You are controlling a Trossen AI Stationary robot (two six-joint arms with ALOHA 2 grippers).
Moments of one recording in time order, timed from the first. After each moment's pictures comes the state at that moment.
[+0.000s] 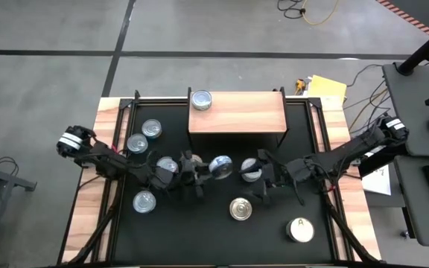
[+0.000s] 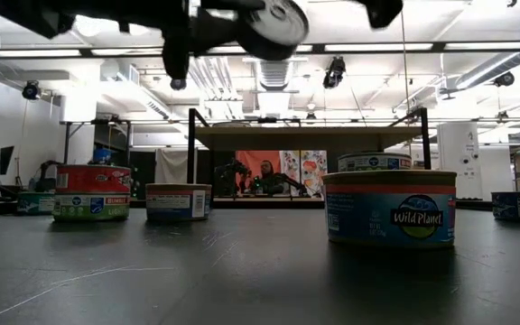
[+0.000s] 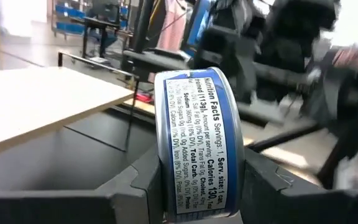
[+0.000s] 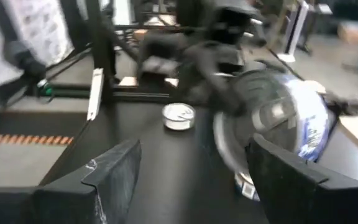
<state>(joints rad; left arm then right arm) -0.36 1.54 0.69 0.89 -0.65 -0.32 0.39 1.23 0.73 0.33 0.29 0.02</state>
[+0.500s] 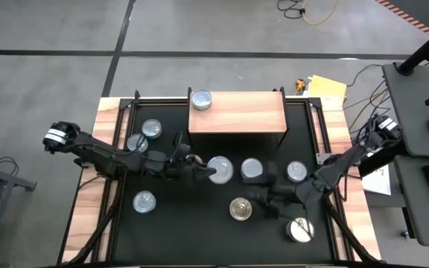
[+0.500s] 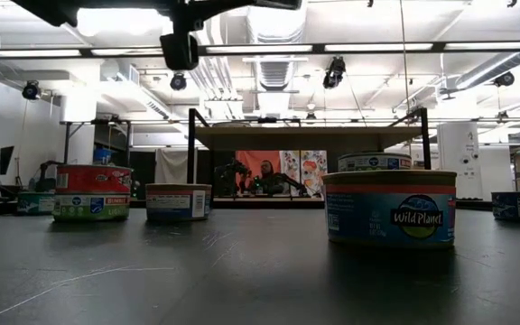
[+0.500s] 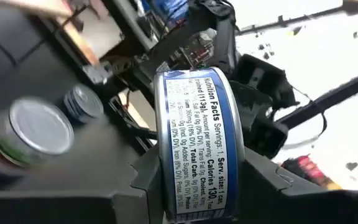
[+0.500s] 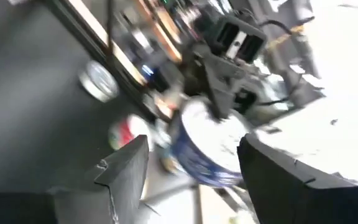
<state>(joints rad) -0.24 1.37 0.69 0.72 -0.25 -1.04 0.60 1.34 0.83 0.38 0.78 -0.90</state>
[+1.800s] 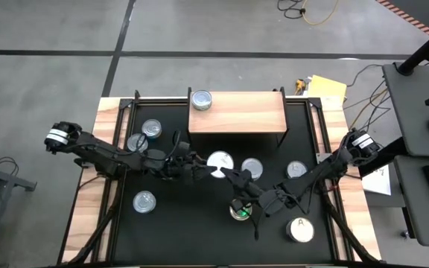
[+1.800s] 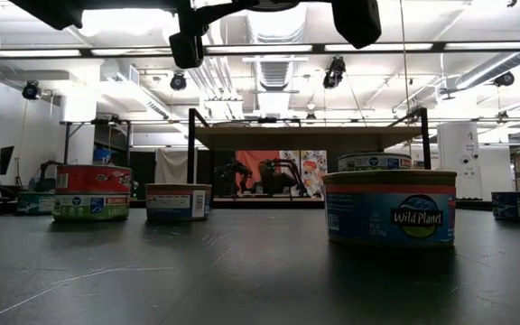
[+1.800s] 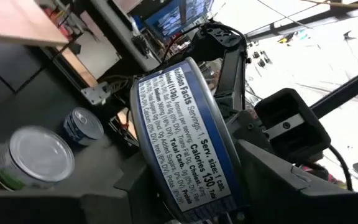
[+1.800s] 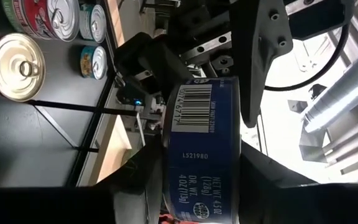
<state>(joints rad) -0.23 1.39 0.69 0.80 -0.27 -0.90 0.49 1.70 1.08 0.50 1.10 -1.51</state>
